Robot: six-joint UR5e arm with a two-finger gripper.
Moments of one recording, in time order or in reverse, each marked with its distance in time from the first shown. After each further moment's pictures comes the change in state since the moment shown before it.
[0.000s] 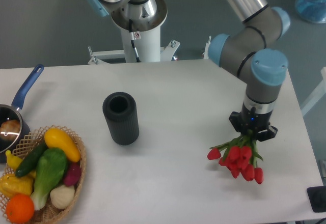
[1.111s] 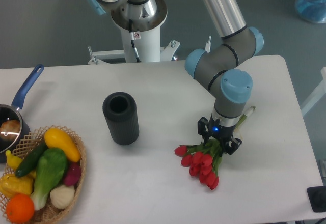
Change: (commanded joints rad) arm -0.058 -0.031 -0.262 0.238 -0.023 0.067
